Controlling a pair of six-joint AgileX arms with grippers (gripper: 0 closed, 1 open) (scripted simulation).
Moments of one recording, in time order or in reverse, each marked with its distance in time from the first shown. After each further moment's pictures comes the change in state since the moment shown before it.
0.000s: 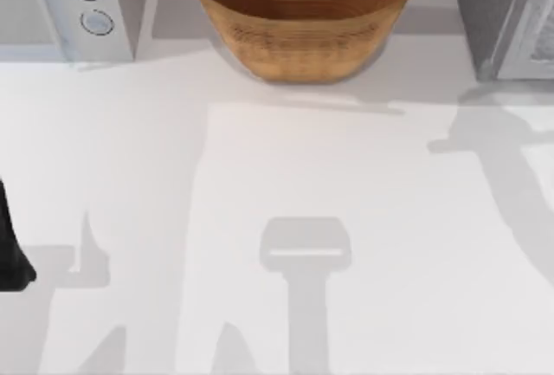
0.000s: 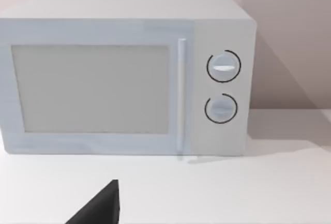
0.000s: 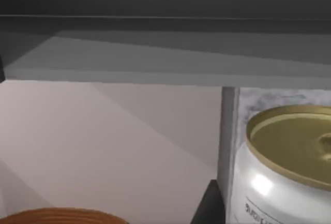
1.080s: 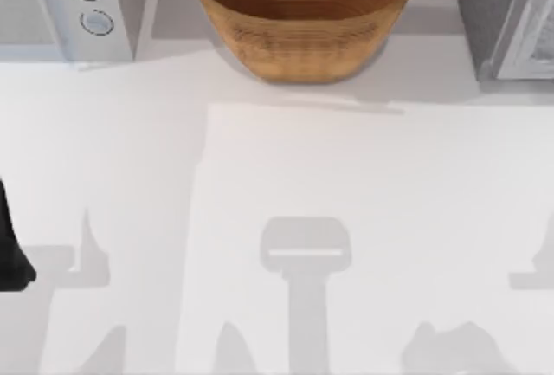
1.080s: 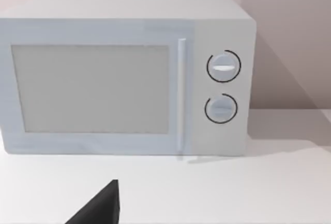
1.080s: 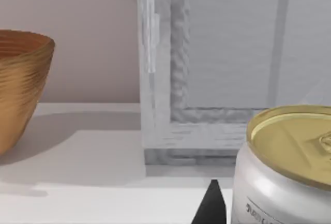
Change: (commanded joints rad) left arm 0.000 0.000 0.000 0.000 0.000 0.000; right arm -0.372 -0.900 -1.324 0.444 -0.279 -0.027
